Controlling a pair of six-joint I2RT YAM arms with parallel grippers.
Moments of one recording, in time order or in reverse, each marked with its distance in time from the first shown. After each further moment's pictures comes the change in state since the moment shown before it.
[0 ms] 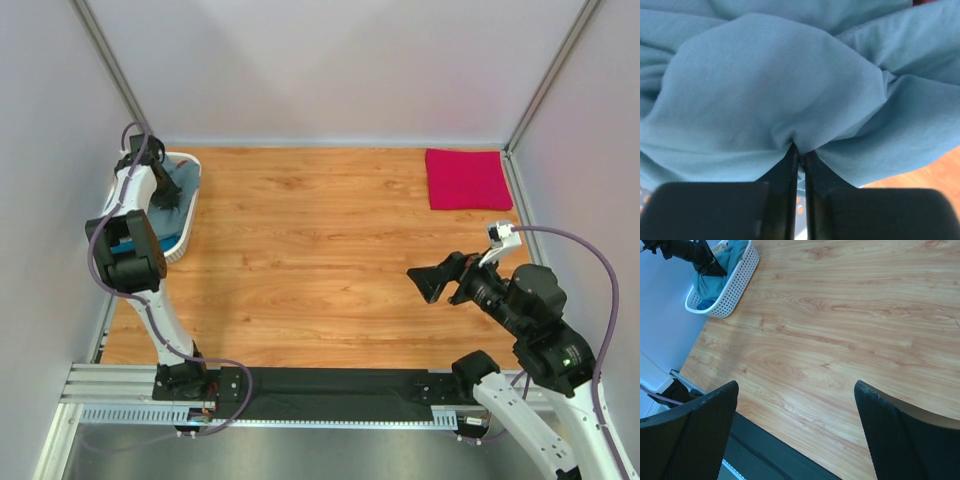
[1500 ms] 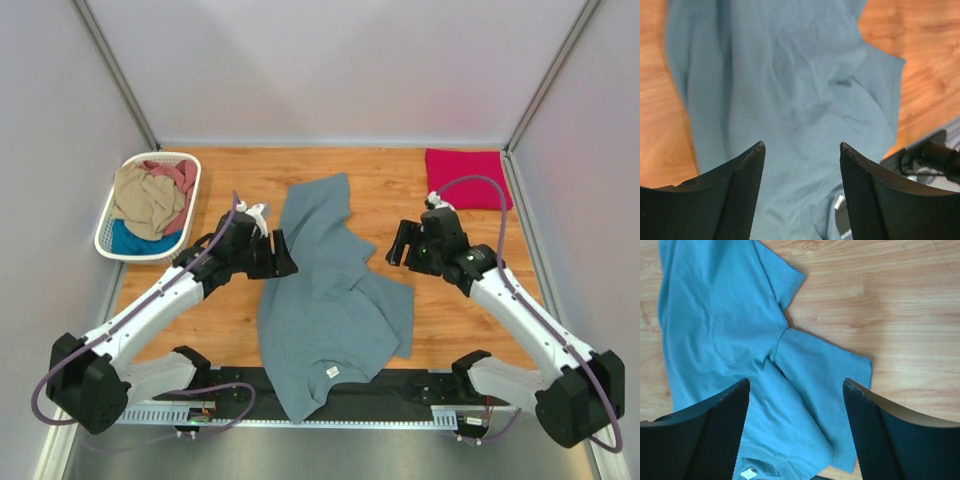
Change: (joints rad) left arm -0.798 -0.924 -0.878 0.230 0.321 -0.204; right arm 0.000 0.602 -0.017 0.074 0.211 0.131
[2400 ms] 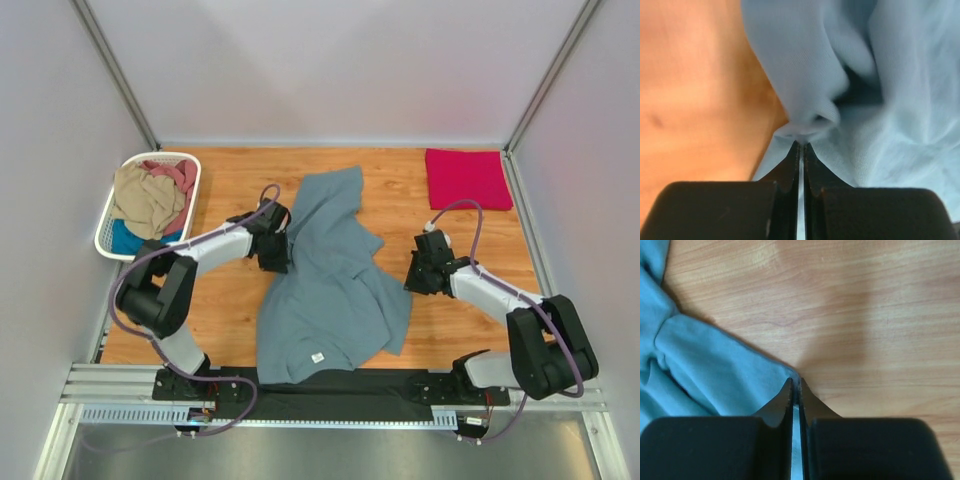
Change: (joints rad) left arm 0.039 0.581 0.169 -0.008 -0.179 0.027; right arm -0.098 0.297 -0.278 0.317 -0.007 -0.013
